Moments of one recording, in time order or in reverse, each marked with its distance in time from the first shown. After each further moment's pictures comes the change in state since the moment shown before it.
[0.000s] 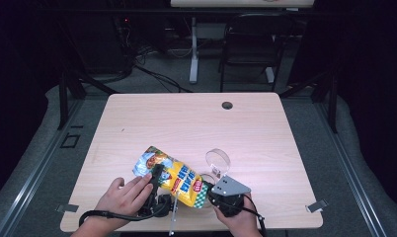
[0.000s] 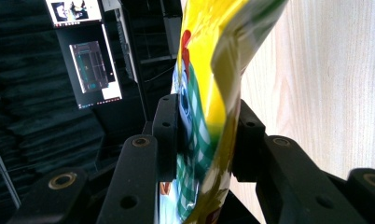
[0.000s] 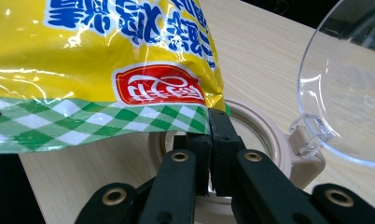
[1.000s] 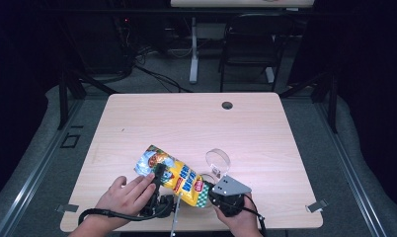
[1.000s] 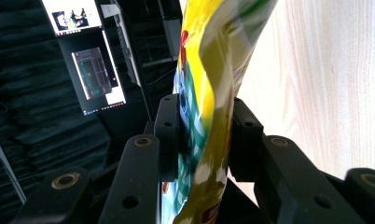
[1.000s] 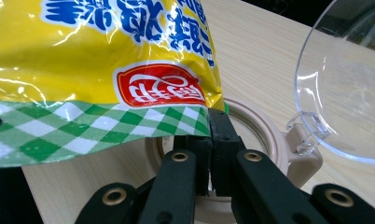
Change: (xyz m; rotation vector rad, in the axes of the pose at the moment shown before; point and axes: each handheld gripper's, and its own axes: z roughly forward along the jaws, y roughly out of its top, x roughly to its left) left arm 0.008 0.005 -0.005 -0.001 -0.003 0.050; right arm -0.001 -0.001 0.000 0.004 -0.002 0.001
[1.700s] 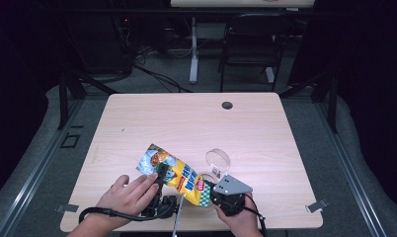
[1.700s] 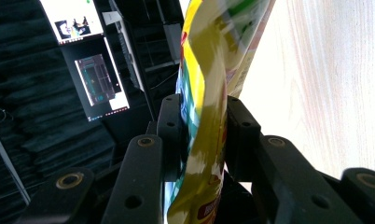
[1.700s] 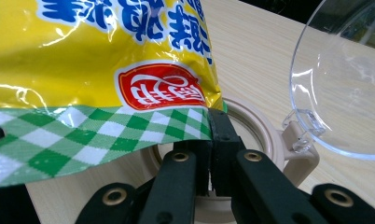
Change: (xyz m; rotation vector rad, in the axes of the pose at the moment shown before) left arm 0.009 0.005 -0.006 -0.008 0.002 0.042; right arm -0.002 -0.001 0.000 -0.002 -0.004 0.016
